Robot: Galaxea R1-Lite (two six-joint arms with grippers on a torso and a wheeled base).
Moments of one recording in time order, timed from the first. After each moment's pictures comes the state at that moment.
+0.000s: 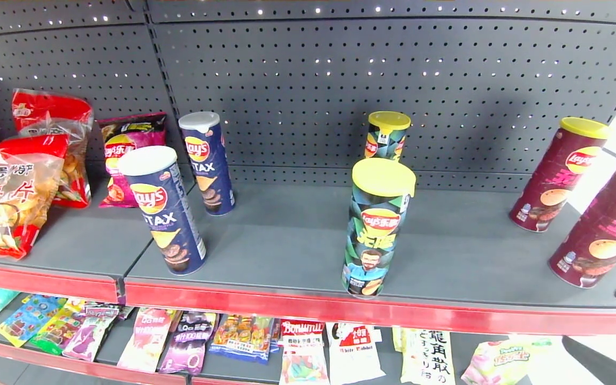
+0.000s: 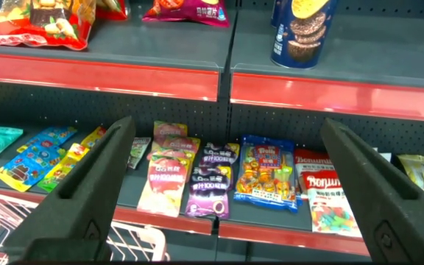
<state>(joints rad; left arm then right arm) 0.01 0.00 0.00 0.00 0.04 -0.02 0.56 0.68 -0.29 -0.16 -0.18 -0.06</state>
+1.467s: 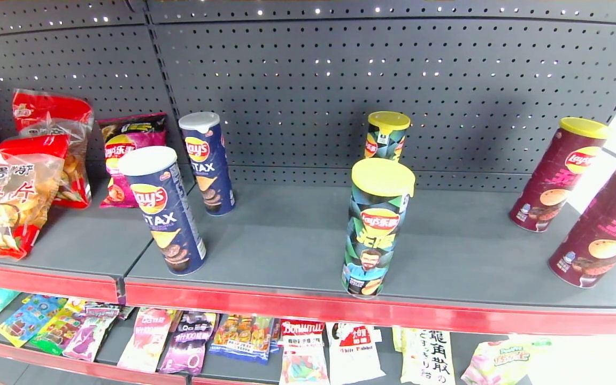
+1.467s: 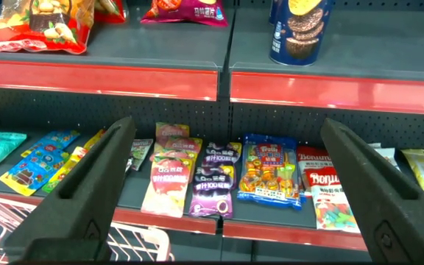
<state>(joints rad) 0.01 0.00 0.00 0.00 0.03 0.00 0.70 0.00 -0.19 0.27 -0.69 -0.04</state>
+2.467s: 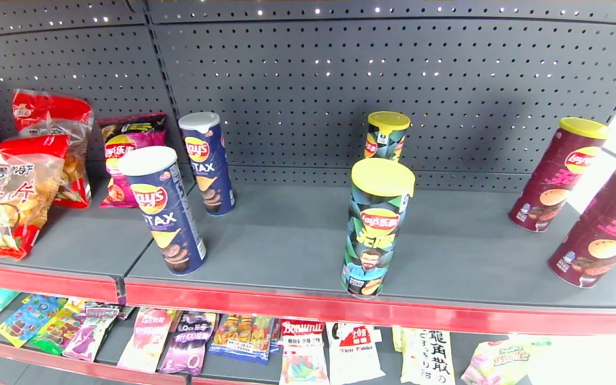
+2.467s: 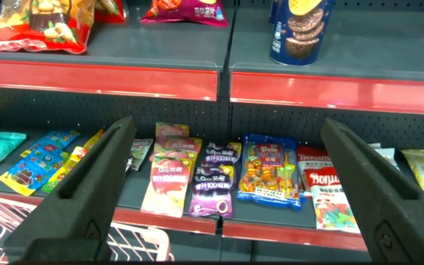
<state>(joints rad) 0.01 0.00 0.00 0.00 0.03 0.00 0.15 0.19 -0.18 0.26 -0.80 -0.21</state>
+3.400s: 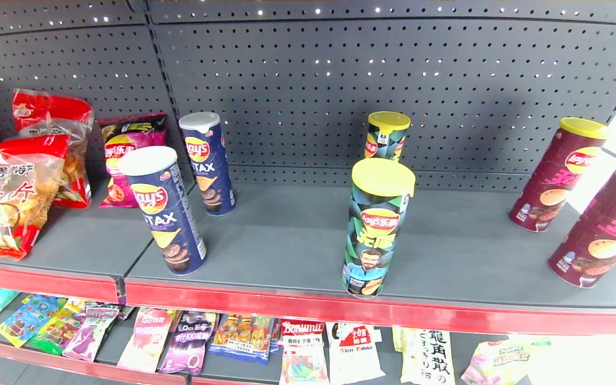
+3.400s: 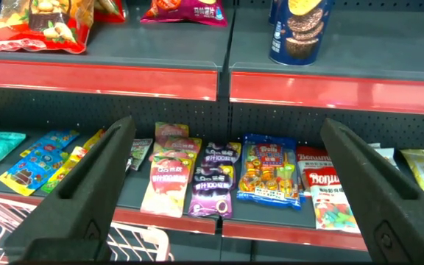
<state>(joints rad) 0.01 0.00 0.00 0.00 0.03 0.00 -0.16 0.10 -0.01 -0.05 0.30 -0.07</state>
